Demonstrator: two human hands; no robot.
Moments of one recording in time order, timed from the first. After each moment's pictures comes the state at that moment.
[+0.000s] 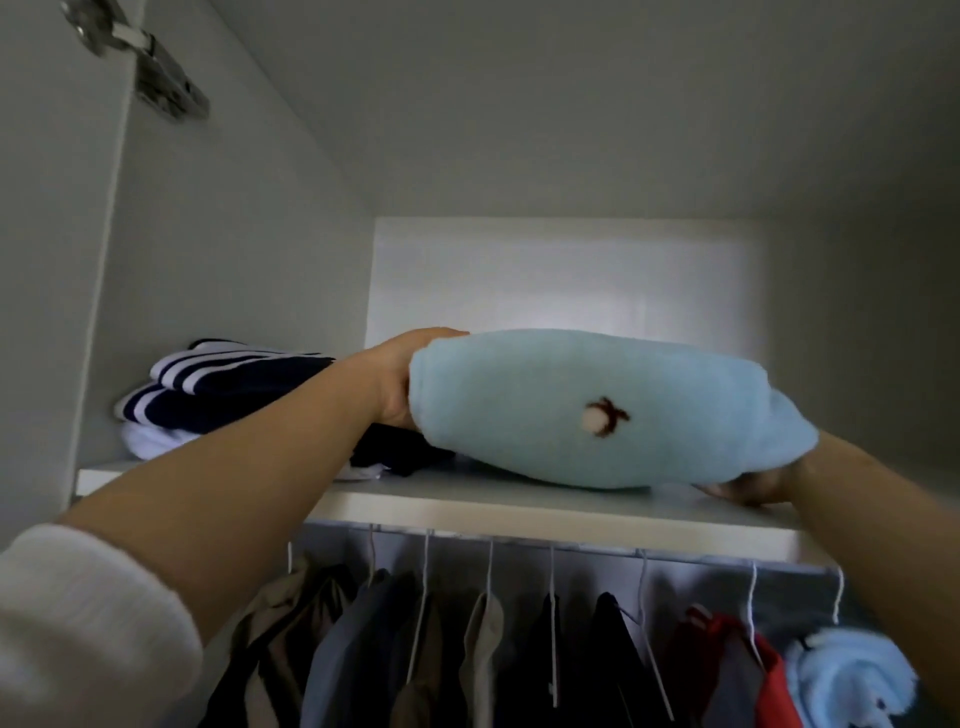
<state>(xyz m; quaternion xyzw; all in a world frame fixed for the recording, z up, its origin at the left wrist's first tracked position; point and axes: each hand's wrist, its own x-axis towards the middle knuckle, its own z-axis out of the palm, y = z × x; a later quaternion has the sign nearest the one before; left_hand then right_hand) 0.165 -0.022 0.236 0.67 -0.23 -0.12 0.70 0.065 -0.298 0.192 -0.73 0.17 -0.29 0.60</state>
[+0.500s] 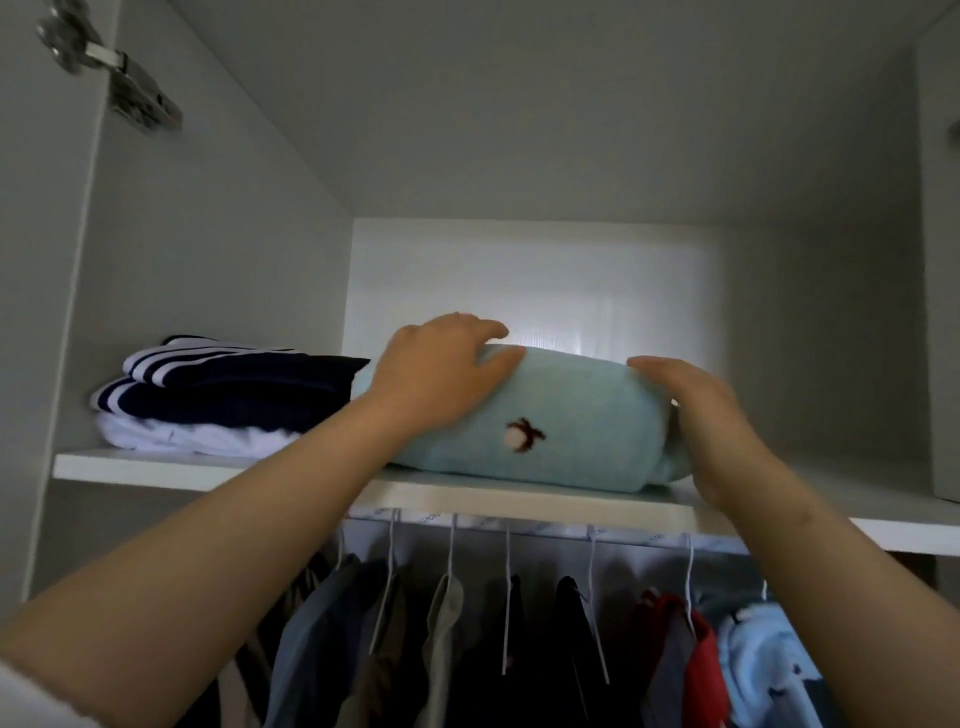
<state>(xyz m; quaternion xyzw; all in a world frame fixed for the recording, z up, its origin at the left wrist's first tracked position) 0.073 -0.066 0.217 0.82 -0.33 0.41 0.21 0.005 -0.275 0.190 -0.67 -0.01 -0.41 0.61</state>
